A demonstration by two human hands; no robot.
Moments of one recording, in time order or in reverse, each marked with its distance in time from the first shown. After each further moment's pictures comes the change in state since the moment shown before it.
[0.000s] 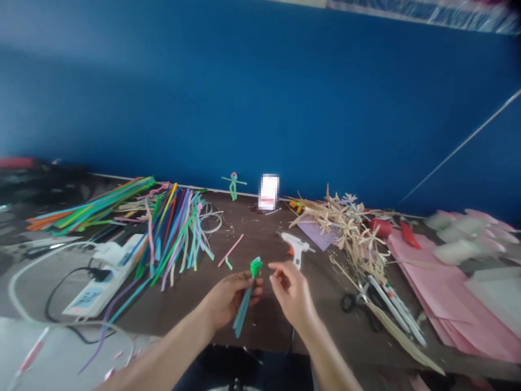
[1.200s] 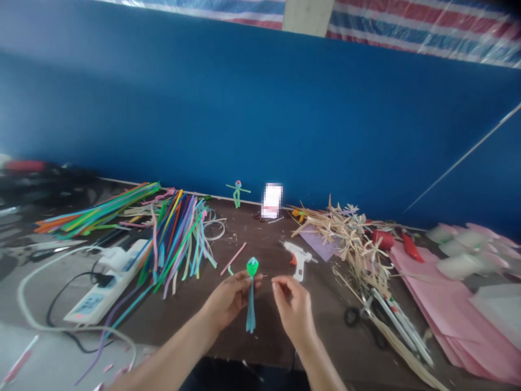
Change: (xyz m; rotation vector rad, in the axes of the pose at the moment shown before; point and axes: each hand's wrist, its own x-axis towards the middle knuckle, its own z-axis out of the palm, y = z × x) left_hand 0.013 0.005 -0.006 -0.102 0.074 0.138; right_hand -0.003 -0.003 0.011 -0.043 0.081 0.033
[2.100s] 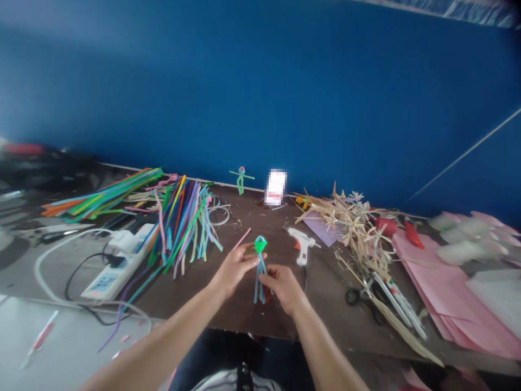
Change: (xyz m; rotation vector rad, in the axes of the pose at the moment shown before) left_hand 0.009 0.012 -0.009 0.452 -0.112 0.276; right_hand 0.007 -0.001 0.029 0.620 -0.412 0.618
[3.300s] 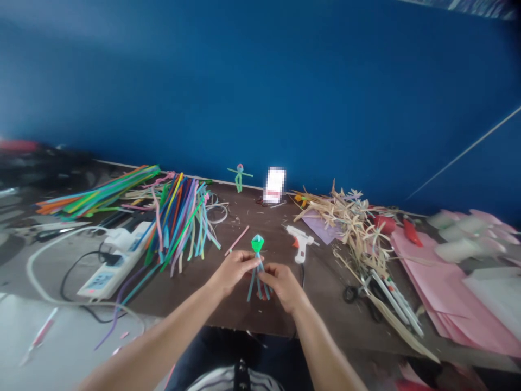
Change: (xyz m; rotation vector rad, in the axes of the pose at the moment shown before) left_hand -0.006 0.004 0.006 0.026 -0.071 -0.118; right_hand 0.000 0.003 -0.007 -0.014 -0.063 -0.022
